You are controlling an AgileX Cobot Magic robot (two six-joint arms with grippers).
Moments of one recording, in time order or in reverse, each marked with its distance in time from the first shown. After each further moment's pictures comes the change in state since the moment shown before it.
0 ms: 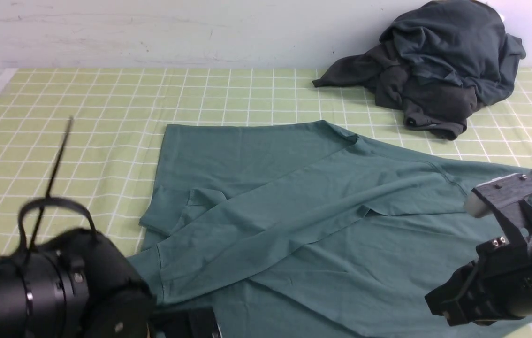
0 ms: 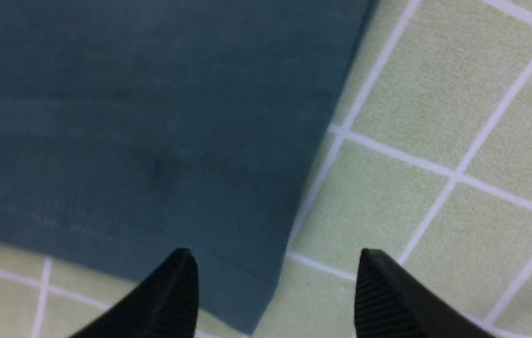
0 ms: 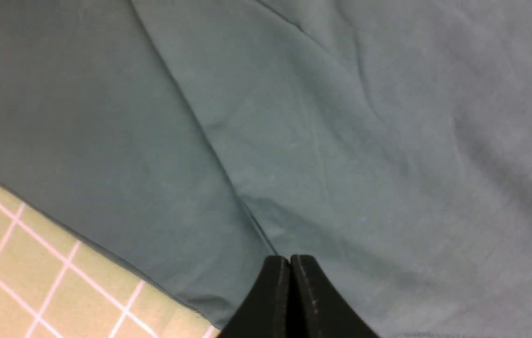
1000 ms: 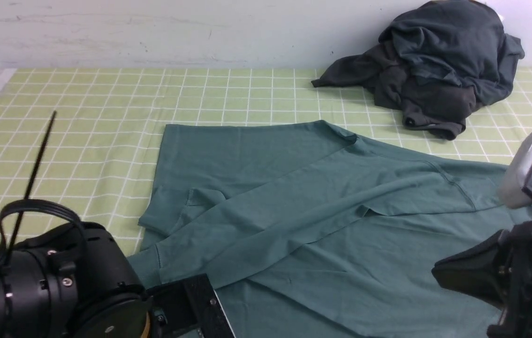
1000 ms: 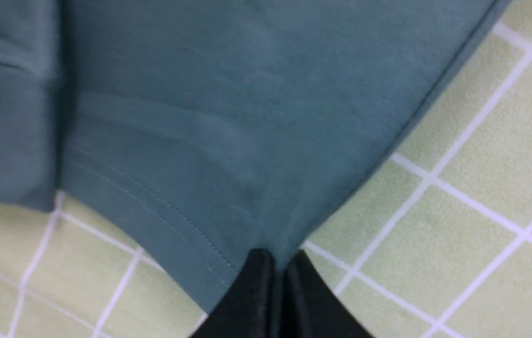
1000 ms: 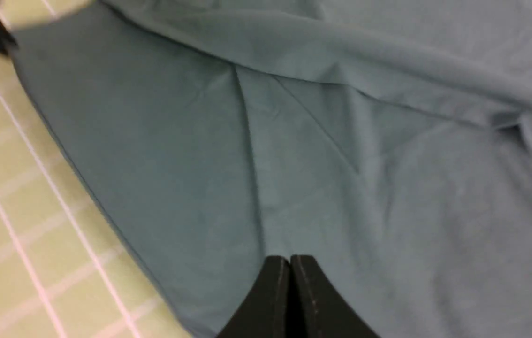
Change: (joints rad) right arm 0.000 -0.257 -0.003 0.057 0.034 -0.462; left arm -0.015 -0.071 -0.043 0.127 0.018 -0.287
